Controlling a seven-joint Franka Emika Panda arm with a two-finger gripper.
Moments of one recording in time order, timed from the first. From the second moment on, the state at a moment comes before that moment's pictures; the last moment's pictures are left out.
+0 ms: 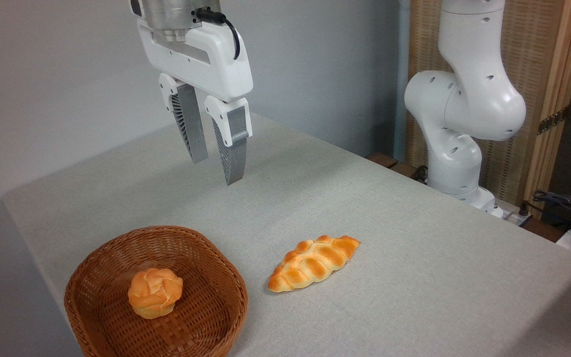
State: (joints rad) arm -0.01 -0.01 -0.05 -1.57 -0.03 1.59 0.71
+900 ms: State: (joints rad) arm -0.01 0.01 -0.04 -1.57 -0.07 1.72 0.72
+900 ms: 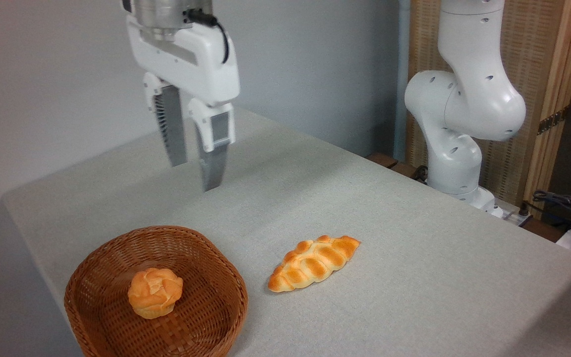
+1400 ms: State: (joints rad) arm -0.06 0.23 -0.10 -1.64 -0.09 2.10 0.72
